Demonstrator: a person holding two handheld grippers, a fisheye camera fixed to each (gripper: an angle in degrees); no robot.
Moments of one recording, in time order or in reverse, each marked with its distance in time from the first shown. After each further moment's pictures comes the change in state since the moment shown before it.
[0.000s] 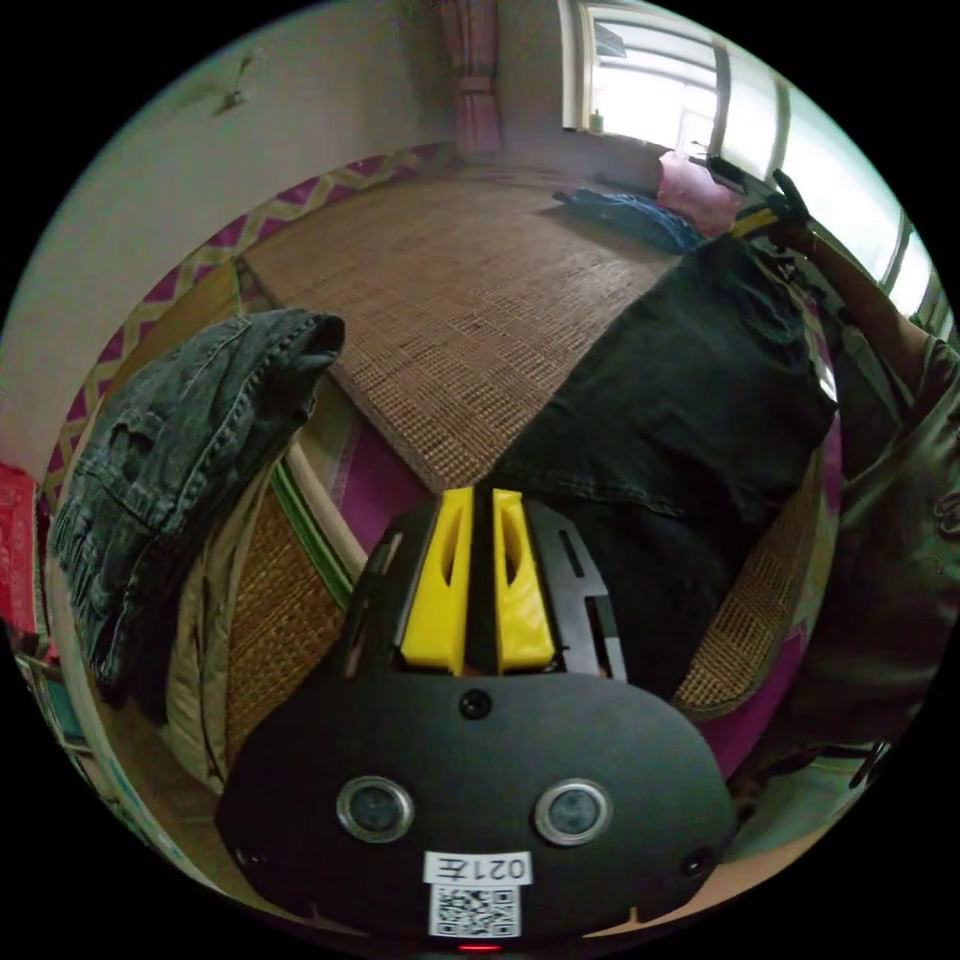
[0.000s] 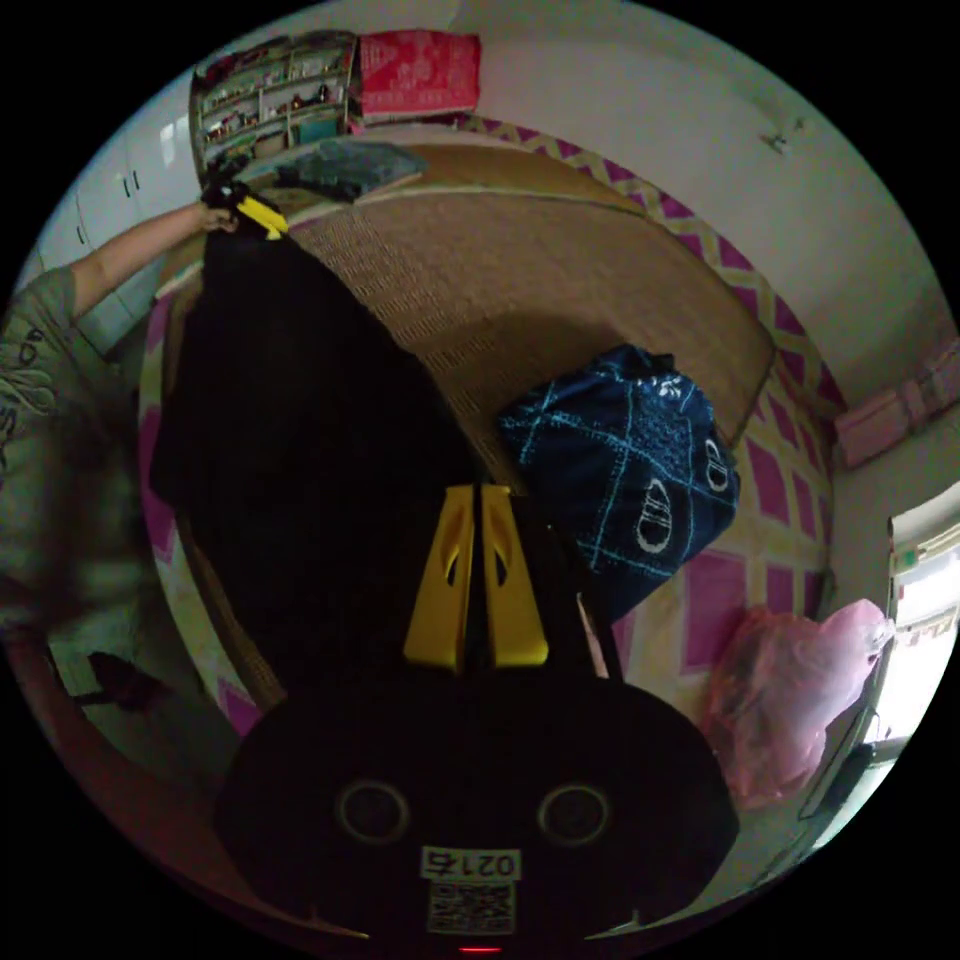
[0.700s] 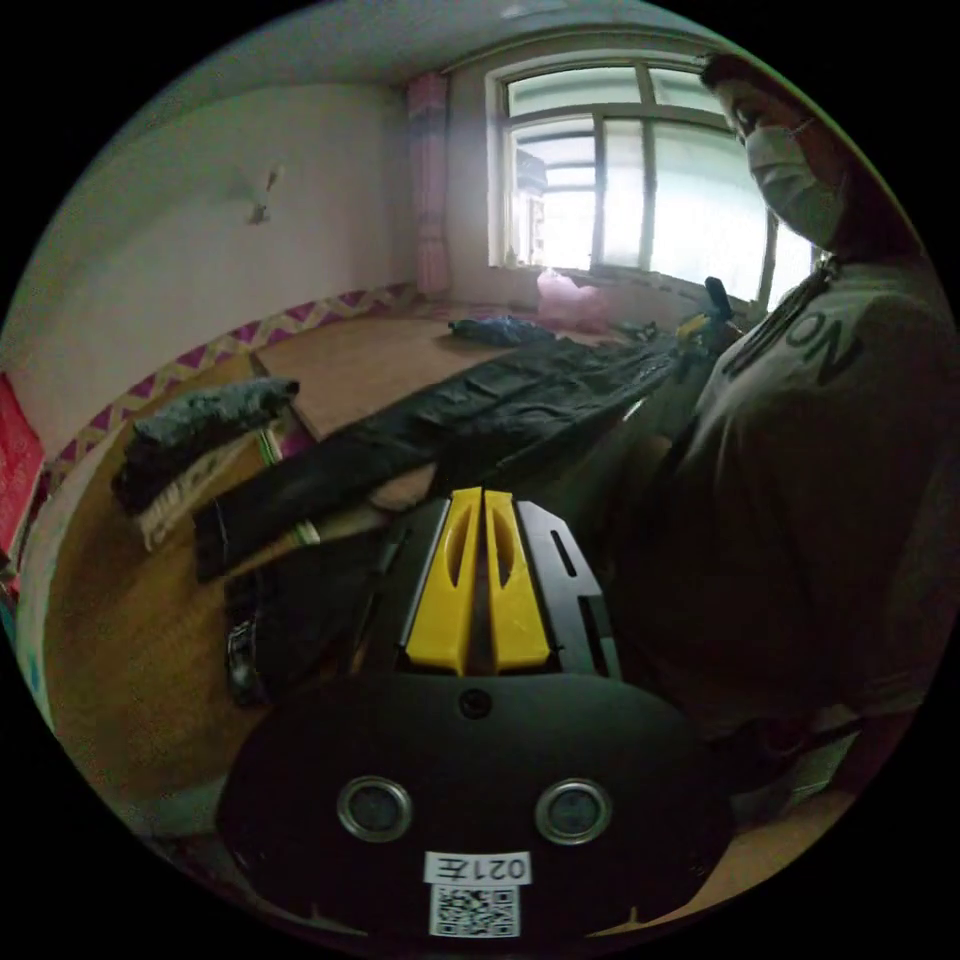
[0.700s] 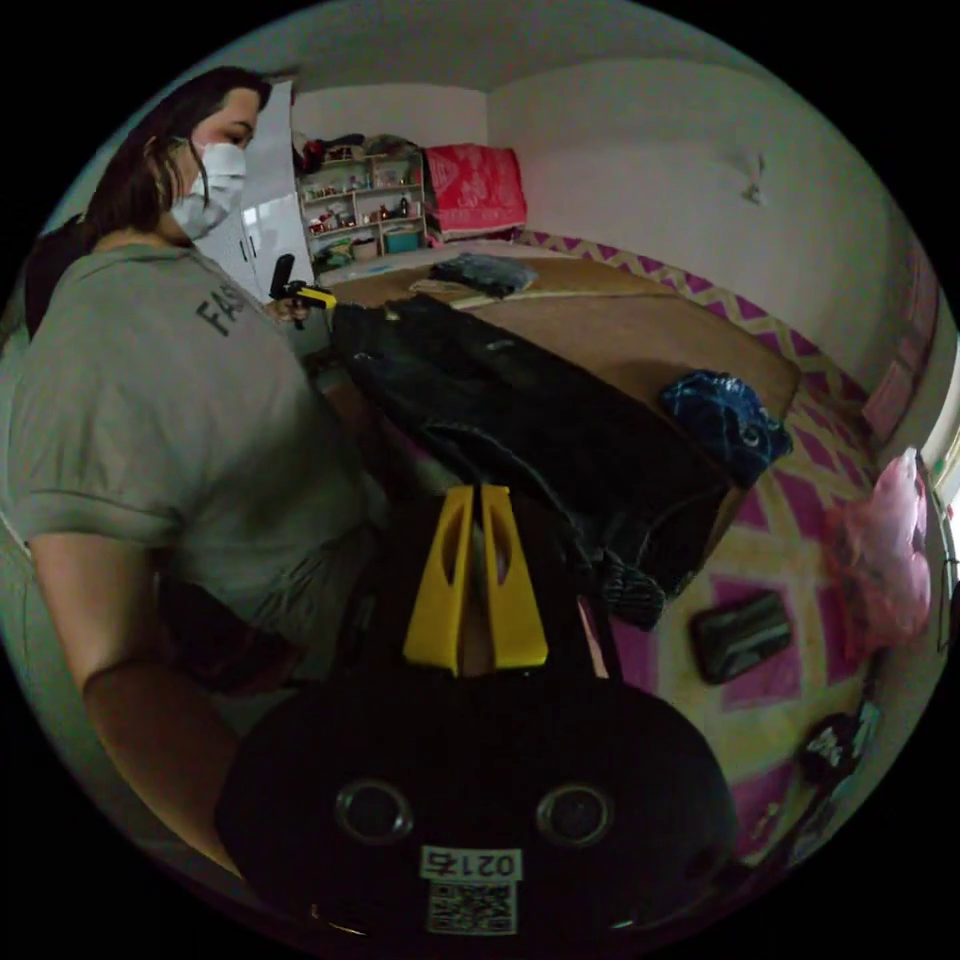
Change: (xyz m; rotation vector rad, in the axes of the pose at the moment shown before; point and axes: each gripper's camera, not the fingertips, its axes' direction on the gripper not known) left arm 0.212 0.305 -0.268 0.406 0.054 -0.035; right arm -0.153 0.248 -0.120 0.328 -0.206 0.018
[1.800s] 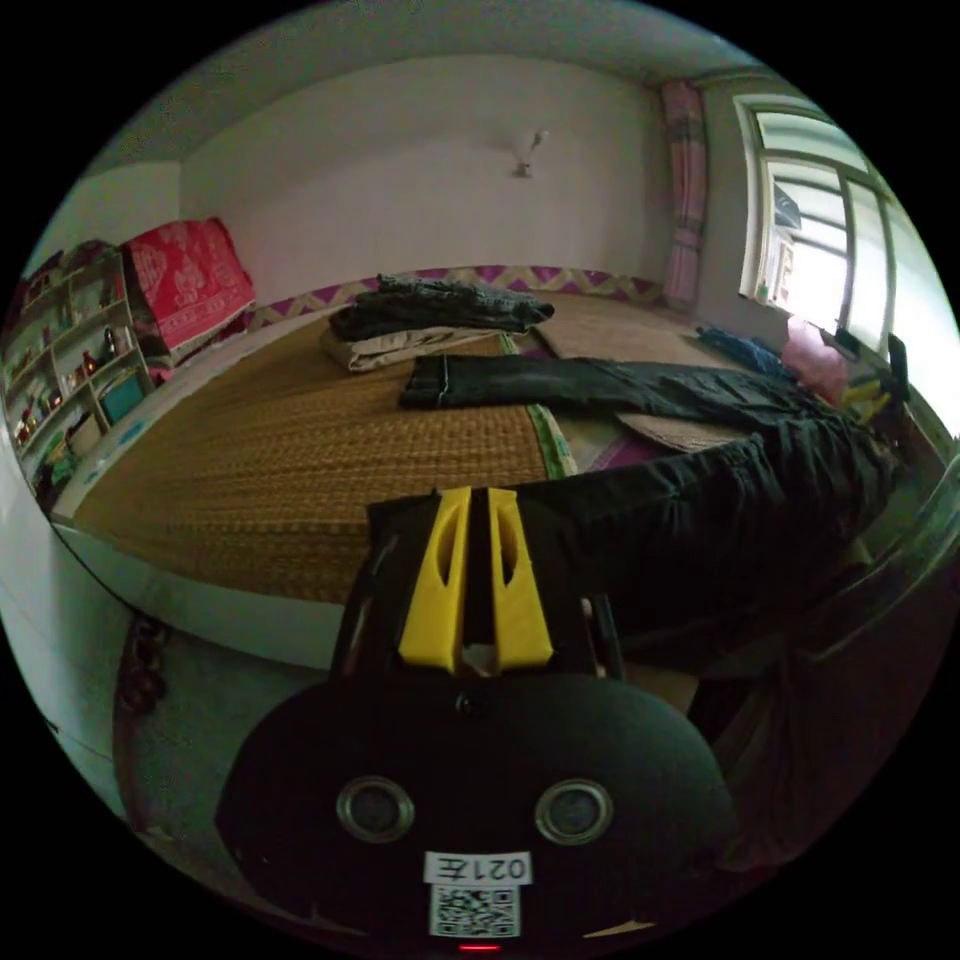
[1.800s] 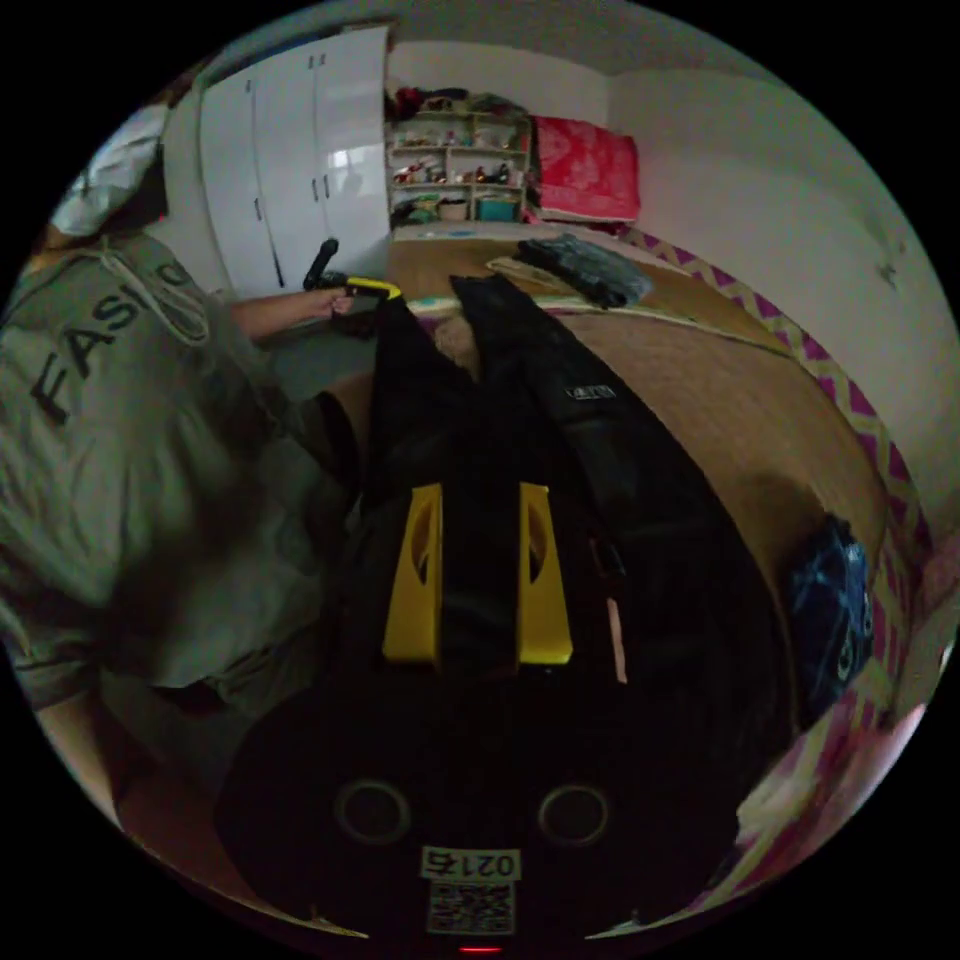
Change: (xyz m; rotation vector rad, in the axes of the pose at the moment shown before) left arm -0.119 0.088 -0.130 -0.021 -0.547 -0.413; right arm 0.052 -0.115 0.233 -0.071 -0.121 -0.275
